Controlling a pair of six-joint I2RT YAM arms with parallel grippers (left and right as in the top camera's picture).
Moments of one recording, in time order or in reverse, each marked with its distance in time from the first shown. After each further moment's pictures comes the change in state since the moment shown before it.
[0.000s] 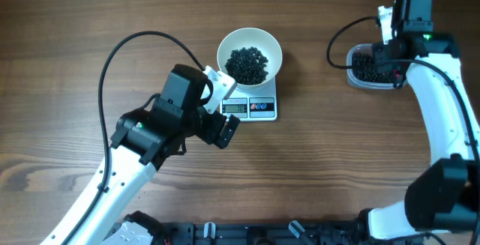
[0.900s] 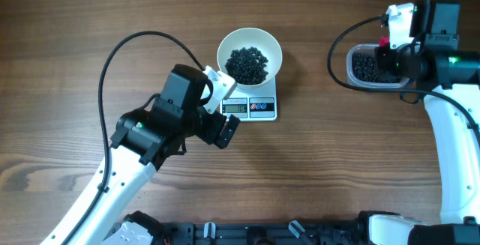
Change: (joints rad) left arm 0.000 0.000 0.000 0.000 0.000 0.000; right arm 0.000 -0.228 0.000 -0.107 -0.230 0.058
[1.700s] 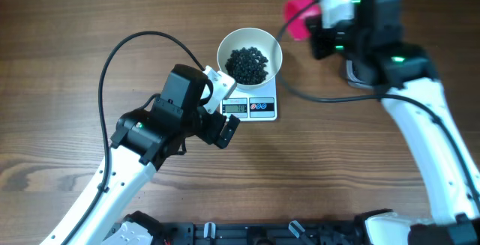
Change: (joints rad) left arm 0.000 0.000 0.000 0.000 0.000 0.000; right arm 0.270 0.031 0.015 0.339 -0.332 0.181
